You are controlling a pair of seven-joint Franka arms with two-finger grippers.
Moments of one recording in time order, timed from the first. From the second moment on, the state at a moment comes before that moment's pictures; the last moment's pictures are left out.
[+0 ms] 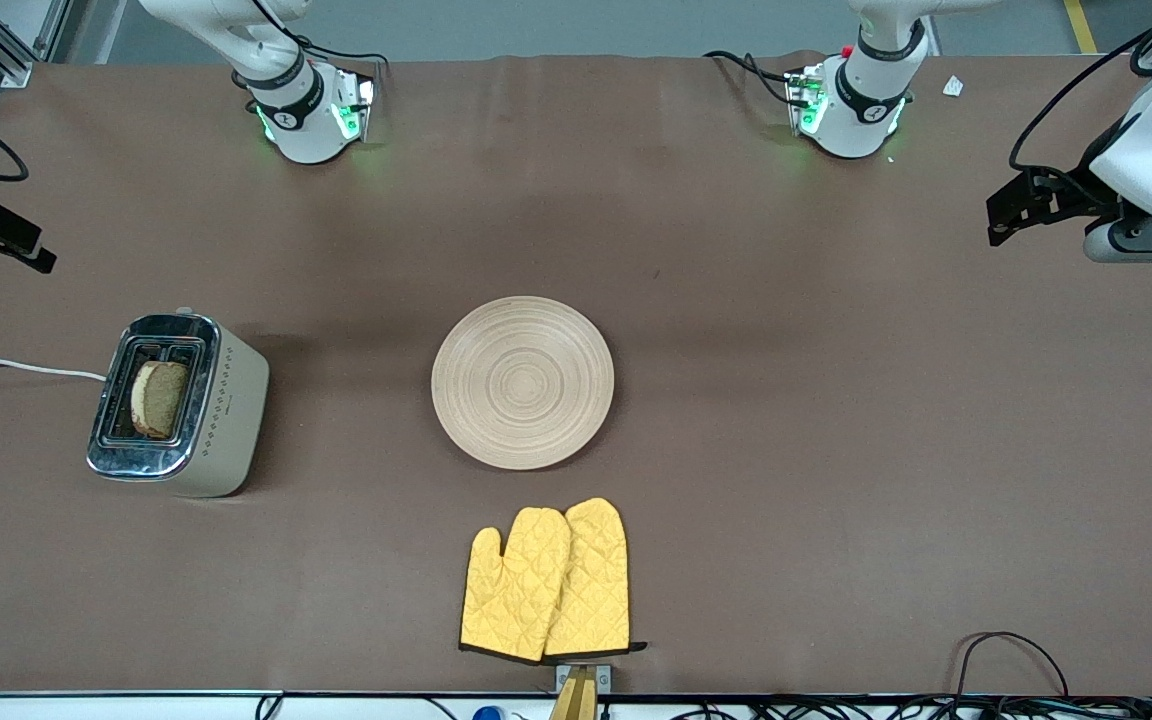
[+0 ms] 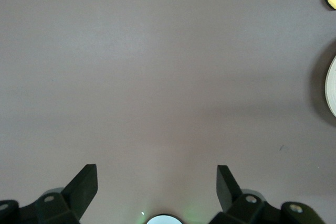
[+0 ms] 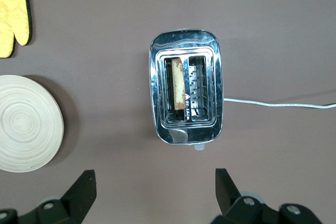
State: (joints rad) left arm 0.06 0.00 -0.22 -1.49 0.04 1.44 -0.10; right arm 0.01 -0.03 -0.12 -1.57 0.04 1.55 0.00
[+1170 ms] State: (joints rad) left arm 0.05 0.03 -0.22 -1.49 0.04 1.44 -0.10; right arm -0.01 0.36 -0.12 -1.61 0.04 1.81 0.00
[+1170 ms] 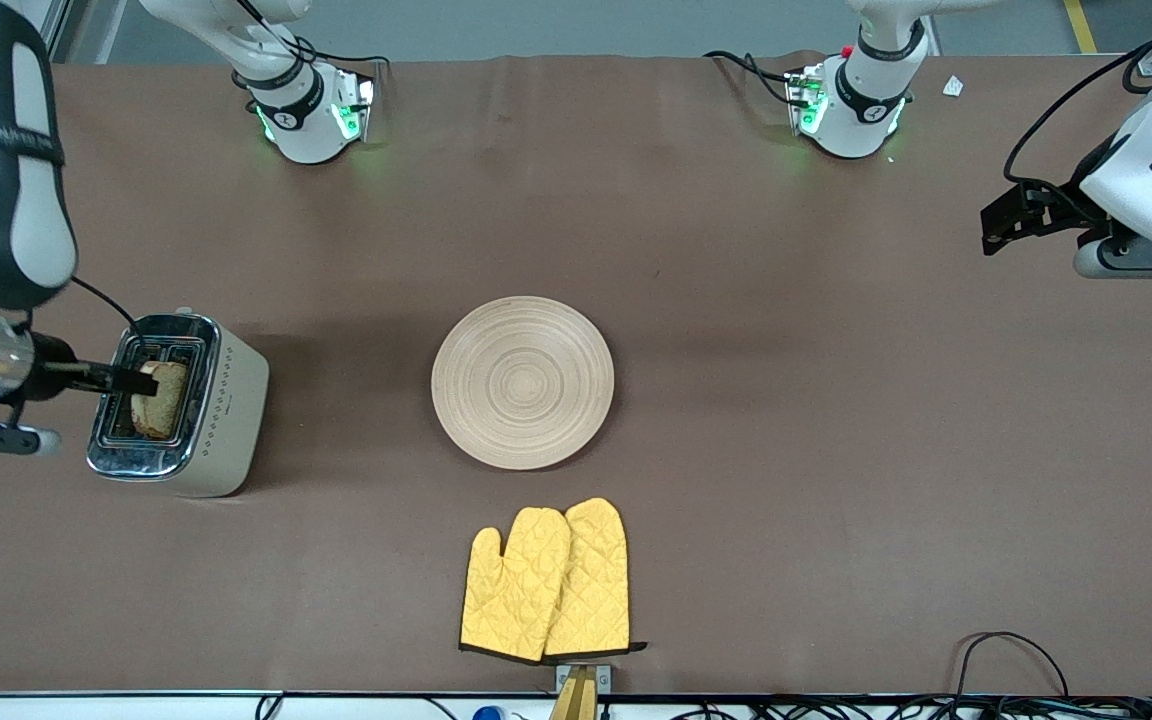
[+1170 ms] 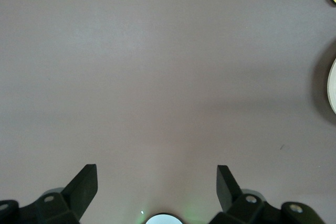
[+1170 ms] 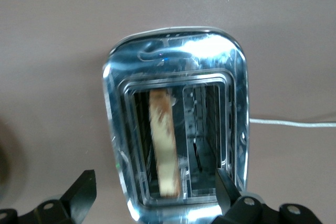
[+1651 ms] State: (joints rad) left arm 0.05 0.03 -0.22 -1.49 0.04 1.44 -0.10; right arm -0.02 0.42 -0.12 -1.61 0.04 1.82 0.00
